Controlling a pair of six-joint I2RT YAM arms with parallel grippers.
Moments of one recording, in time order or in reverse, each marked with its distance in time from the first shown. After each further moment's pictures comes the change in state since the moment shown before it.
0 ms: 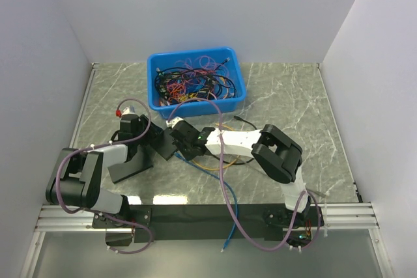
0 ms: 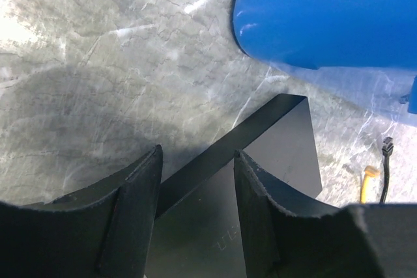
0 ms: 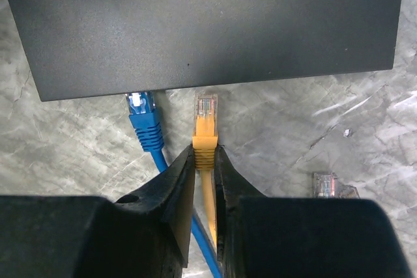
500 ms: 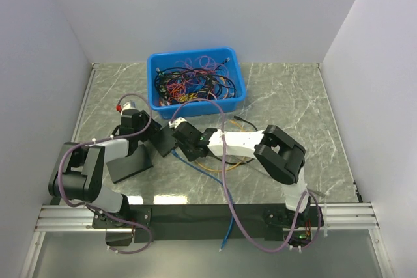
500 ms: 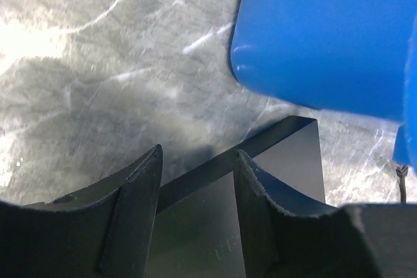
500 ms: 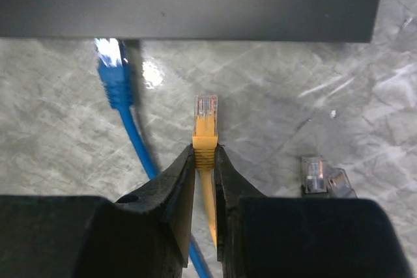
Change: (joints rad) left arm -0.001 0.059 0.084 -0.026 -0.054 0.051; right arm -0.002 -0.034 -0.048 0.004 0.027 0.010
